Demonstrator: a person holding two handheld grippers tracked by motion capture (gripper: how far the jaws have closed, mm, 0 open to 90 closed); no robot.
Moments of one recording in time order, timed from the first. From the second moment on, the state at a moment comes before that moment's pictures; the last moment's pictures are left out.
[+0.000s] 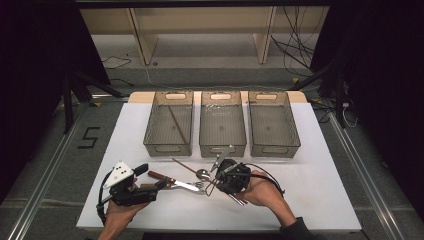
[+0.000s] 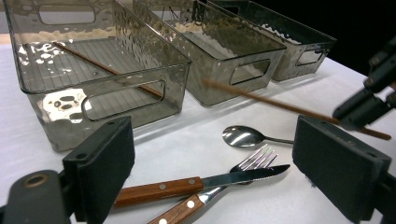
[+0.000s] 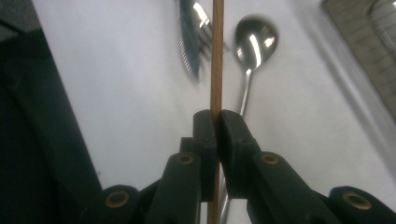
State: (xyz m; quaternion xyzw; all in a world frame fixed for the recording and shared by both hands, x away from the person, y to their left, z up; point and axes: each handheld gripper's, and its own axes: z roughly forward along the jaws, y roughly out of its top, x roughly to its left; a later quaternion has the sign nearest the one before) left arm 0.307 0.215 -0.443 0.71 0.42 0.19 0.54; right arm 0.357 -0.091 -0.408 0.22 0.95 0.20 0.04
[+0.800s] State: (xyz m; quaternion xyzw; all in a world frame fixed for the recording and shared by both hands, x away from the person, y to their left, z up) left arm 0.307 0.216 -0.443 0.71 0.42 0.18 0.54; right arm 0.428 -0.055 -0.371 0.29 0.90 0.32 0.06
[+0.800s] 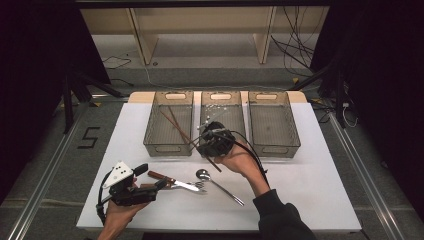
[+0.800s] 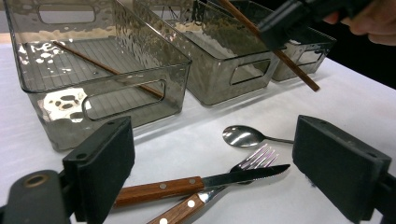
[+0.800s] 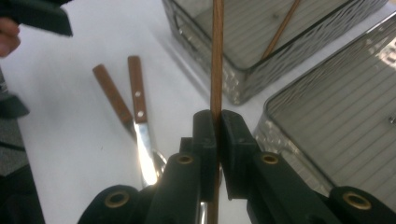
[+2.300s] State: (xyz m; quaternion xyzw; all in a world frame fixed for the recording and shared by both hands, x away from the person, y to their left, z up) left arm 0.308 0.218 -0.443 0.71 0.42 0.18 0.54; right arm 0.514 0.003 -0.359 0.39 0.84 0.38 0.04
